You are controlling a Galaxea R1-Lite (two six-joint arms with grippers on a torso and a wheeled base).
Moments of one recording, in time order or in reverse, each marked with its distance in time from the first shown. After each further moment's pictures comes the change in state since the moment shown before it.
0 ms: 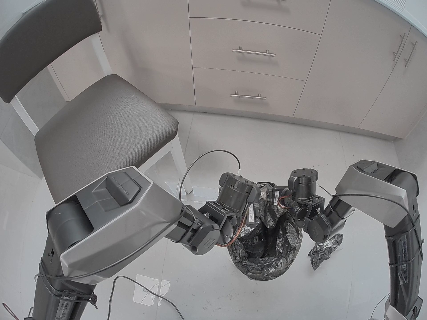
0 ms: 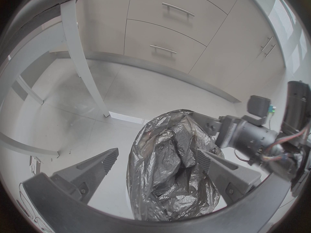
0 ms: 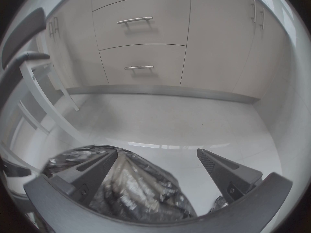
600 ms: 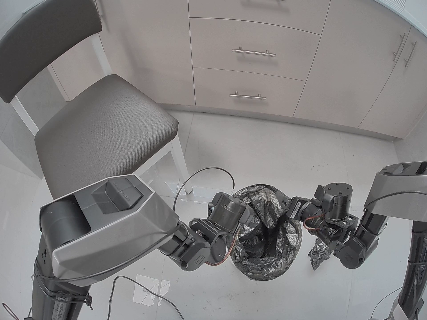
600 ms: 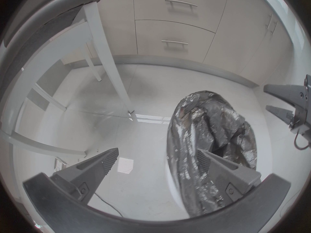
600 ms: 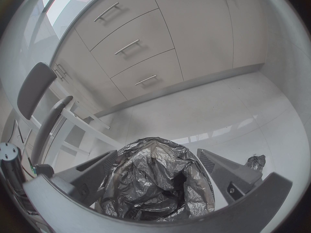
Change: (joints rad) left arm -0.013 -0.035 0.195 -0.041 0.168 0.052; right arm 0.022 -0.235 0.519 -0.347 0.203 0.317
